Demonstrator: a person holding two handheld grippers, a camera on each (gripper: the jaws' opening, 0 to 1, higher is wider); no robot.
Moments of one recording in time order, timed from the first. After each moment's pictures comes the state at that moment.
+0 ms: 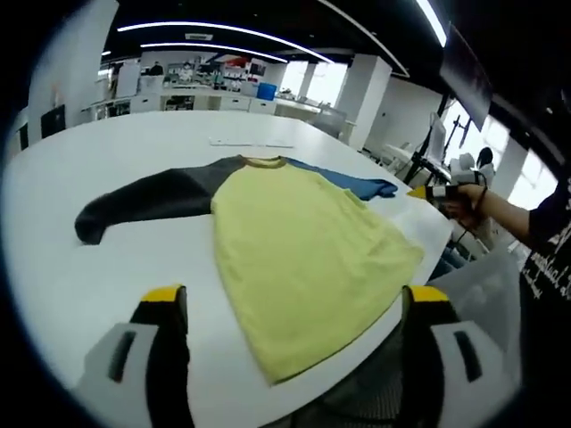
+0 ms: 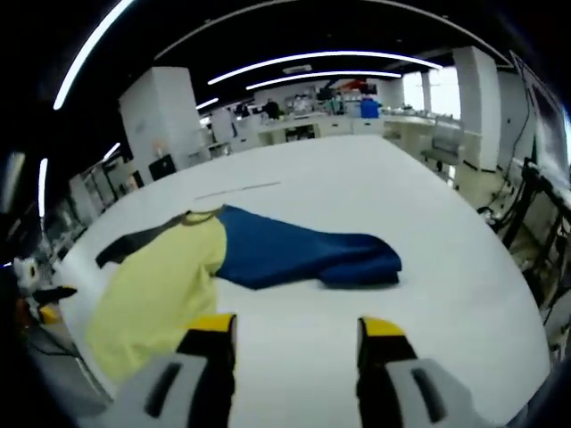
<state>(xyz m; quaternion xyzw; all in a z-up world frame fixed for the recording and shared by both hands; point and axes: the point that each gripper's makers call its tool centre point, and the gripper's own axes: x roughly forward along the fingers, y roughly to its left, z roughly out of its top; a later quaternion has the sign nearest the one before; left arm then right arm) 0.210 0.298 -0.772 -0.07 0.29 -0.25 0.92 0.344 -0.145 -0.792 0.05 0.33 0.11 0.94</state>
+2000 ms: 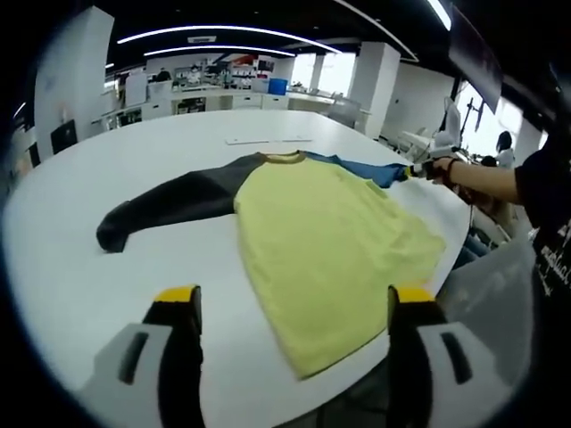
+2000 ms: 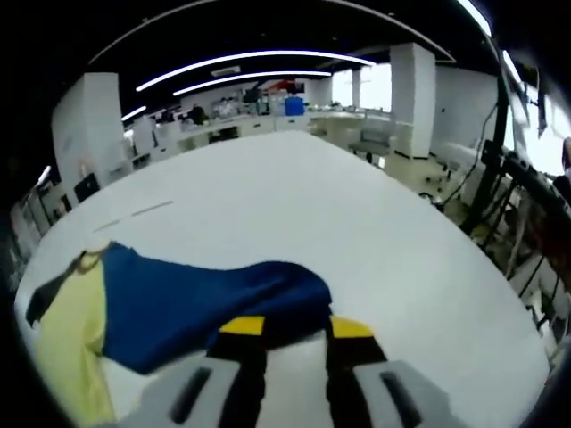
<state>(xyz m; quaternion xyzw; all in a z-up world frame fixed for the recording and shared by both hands) 0.216 0.312 -0.774 -0.02 0.31 -0.21 0.93 0.451 -0.210 -0.831 0.06 0.33 -0.07 0.94</state>
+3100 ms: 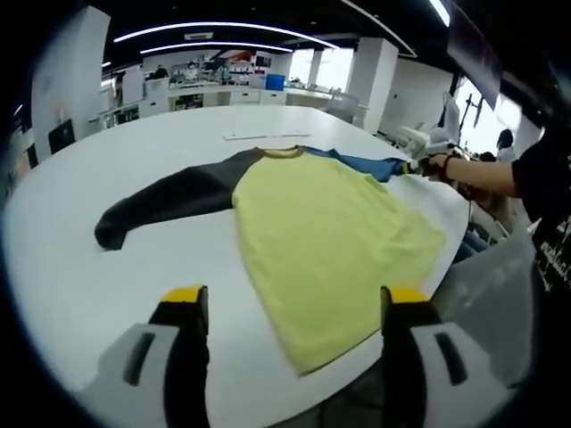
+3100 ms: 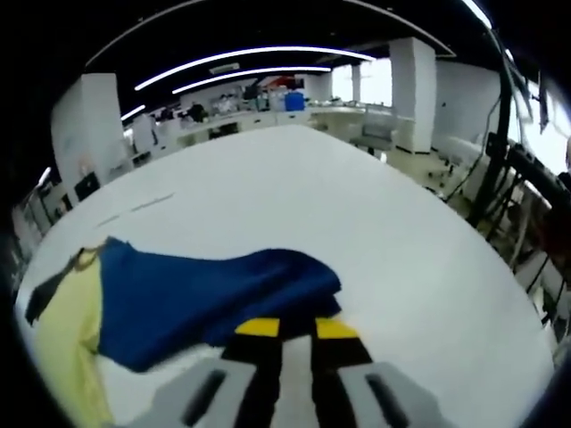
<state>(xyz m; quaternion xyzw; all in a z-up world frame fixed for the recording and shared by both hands) 0.214 0.312 -0.778 -0.01 0.32 -0.22 0.92 0.455 -0.209 -0.845 0.04 0.35 -0.06 0.94</state>
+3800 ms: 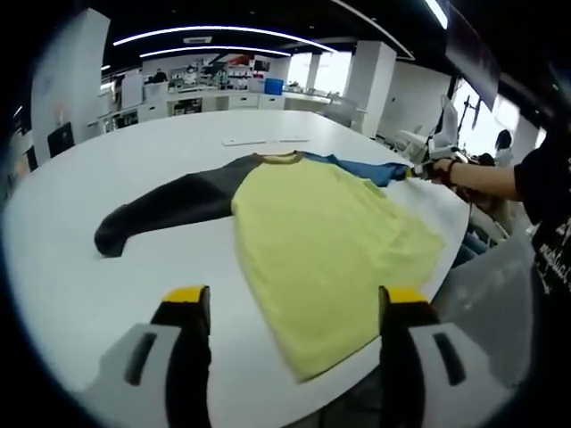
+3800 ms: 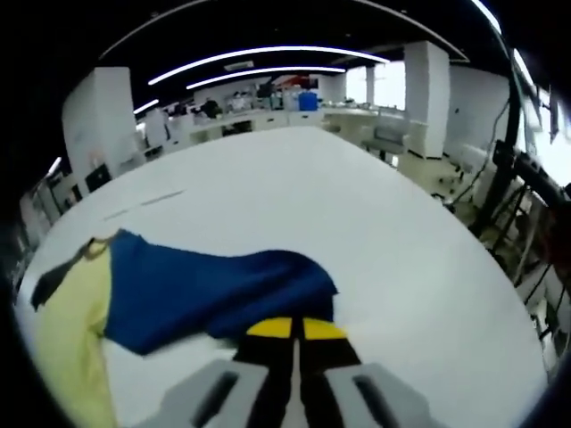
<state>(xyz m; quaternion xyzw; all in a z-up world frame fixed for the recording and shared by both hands) 0.219 0.310 -0.773 -0.01 0.31 -0.22 0.92 0.441 -0.217 -0.830 0.05 0.34 -0.03 0.94</state>
